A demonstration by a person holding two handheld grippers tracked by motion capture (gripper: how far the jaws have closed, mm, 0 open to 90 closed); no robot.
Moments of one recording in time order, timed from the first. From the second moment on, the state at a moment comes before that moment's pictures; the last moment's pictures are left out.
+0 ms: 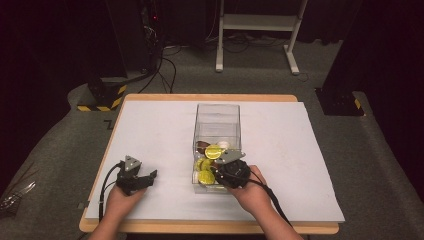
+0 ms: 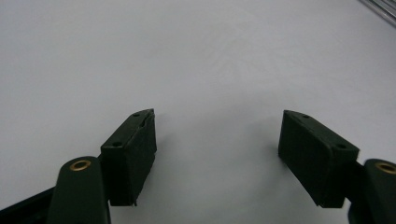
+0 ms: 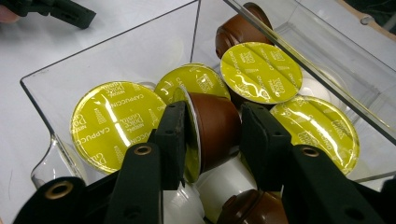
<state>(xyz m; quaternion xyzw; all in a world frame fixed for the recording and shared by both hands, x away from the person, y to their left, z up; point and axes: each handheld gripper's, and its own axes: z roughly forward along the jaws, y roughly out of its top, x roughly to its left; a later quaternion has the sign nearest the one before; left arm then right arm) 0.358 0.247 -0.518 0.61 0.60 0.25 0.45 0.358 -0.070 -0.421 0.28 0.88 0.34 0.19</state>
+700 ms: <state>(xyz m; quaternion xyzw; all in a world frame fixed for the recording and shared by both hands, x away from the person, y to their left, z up) 0.357 0.247 -0.518 0.61 0.60 0.25 0.45 0.355 -0.078 -0.419 0.28 0.87 0.36 0.19</state>
